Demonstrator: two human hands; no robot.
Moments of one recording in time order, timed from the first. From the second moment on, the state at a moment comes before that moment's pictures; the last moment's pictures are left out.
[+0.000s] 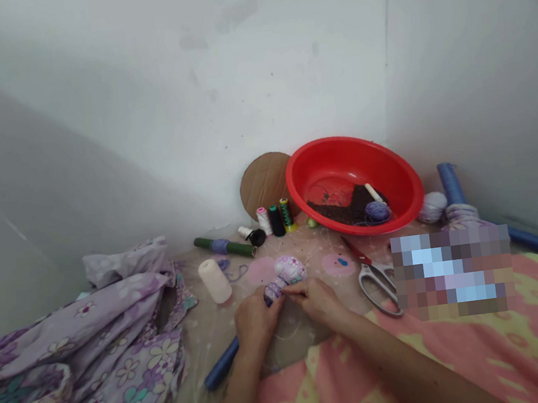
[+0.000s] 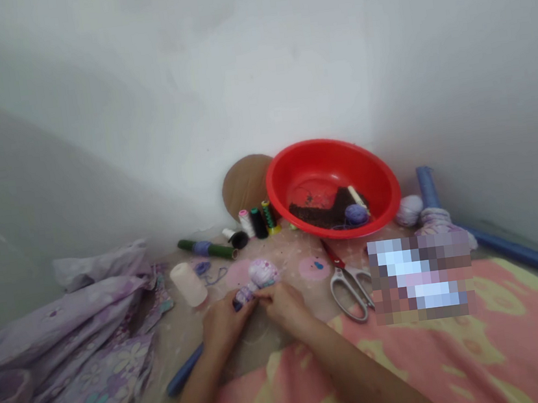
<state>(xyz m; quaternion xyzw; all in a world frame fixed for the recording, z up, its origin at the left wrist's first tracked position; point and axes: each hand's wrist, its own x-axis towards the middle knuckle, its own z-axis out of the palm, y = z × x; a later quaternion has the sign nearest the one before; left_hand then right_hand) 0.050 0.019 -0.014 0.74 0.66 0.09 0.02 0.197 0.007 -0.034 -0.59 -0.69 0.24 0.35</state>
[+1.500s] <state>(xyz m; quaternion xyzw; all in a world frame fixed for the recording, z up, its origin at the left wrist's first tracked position) 0.053 0.015 -0.017 0.75 0.65 0.09 0.00 0.171 0.007 -0.041 -0.68 -0.61 0.21 0.35</state>
